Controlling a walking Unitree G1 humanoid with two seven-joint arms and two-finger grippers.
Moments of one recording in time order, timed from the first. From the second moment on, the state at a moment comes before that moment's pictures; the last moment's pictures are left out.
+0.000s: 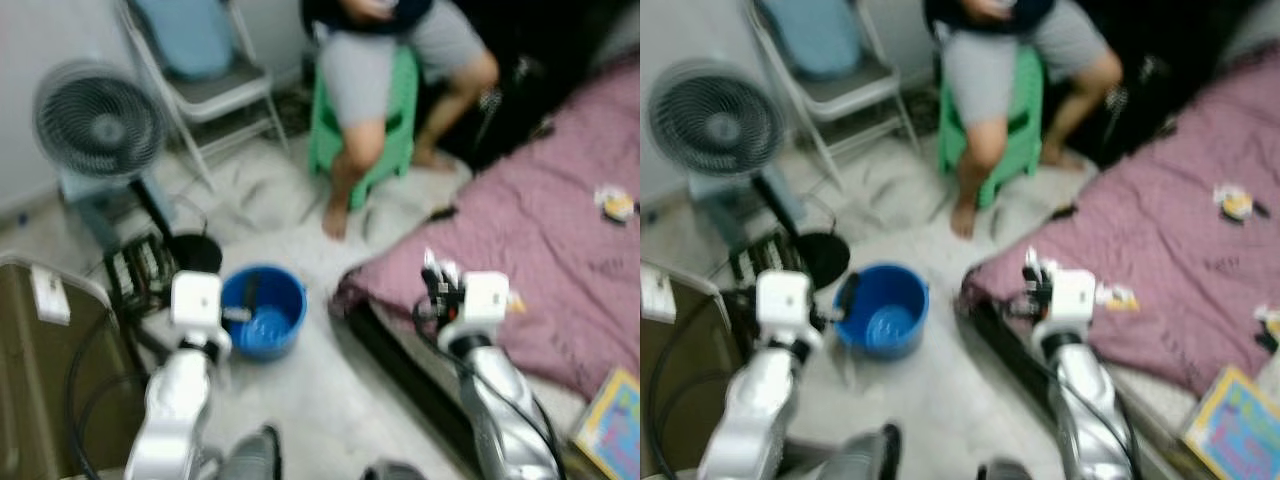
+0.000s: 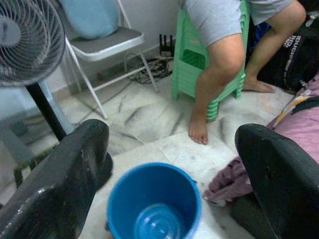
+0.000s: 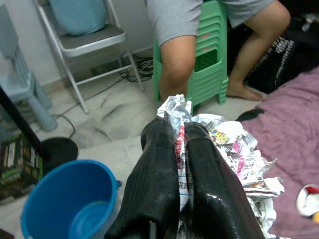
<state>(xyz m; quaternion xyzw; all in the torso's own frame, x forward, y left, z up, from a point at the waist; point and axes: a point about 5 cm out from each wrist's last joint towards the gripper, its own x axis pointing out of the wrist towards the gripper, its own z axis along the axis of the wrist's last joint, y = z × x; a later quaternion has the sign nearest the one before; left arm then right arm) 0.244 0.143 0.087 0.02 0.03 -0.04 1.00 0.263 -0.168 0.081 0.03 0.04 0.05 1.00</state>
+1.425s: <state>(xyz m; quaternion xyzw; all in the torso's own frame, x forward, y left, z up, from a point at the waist) 0.257 0.134 0.095 0.01 -0.01 -0.09 1.00 0.269 -0.169 0.075 0.03 0.03 0.04 1.00</state>
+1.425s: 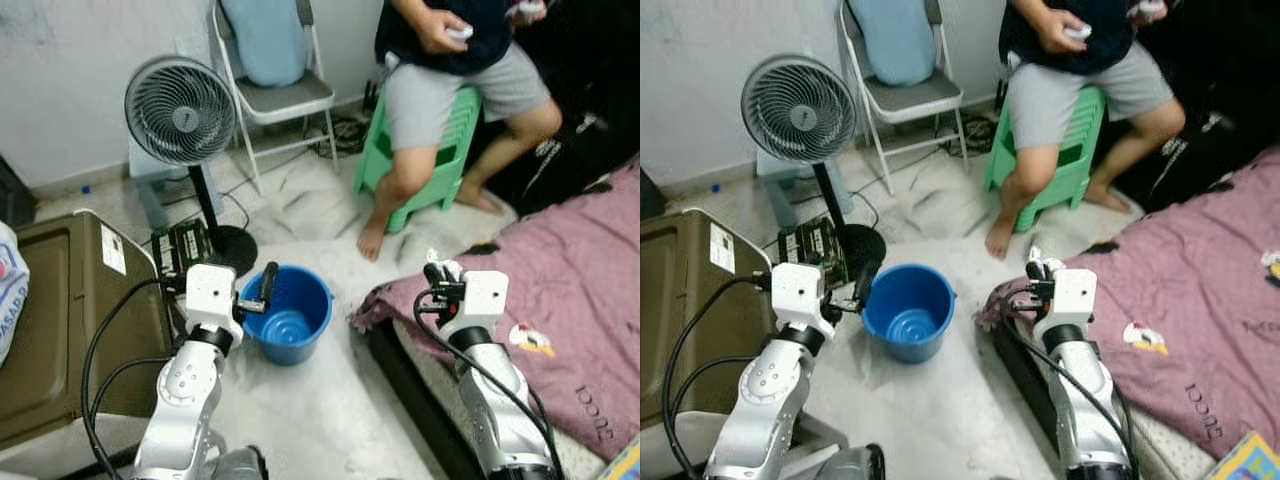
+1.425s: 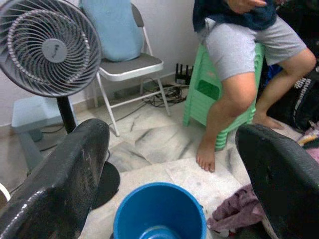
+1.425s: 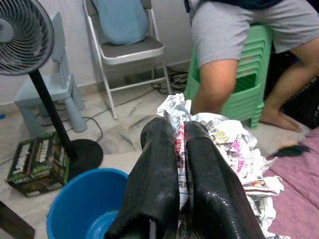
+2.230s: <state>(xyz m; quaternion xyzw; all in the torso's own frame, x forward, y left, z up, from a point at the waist) 0.258 0.136 0.094 0.01 -0.01 -0.09 1.00 0.268 -0.164 0.079 0.04 0.02 0.05 1.00</state>
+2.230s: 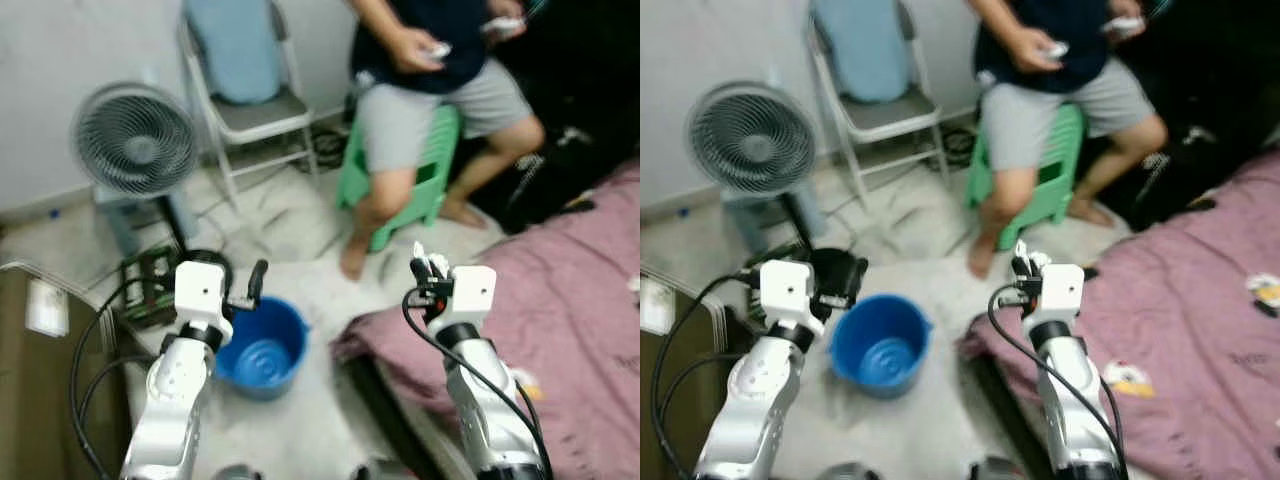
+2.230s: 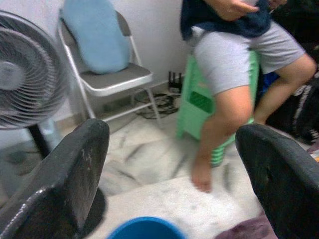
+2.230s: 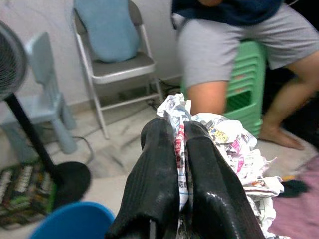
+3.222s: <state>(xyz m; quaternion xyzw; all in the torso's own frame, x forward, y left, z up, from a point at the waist) 0.258 0.131 0.093 0.02 -0.01 -0.08 1.00 0.268 -0.167 0.079 0.03 0.02 0.05 1.00</state>
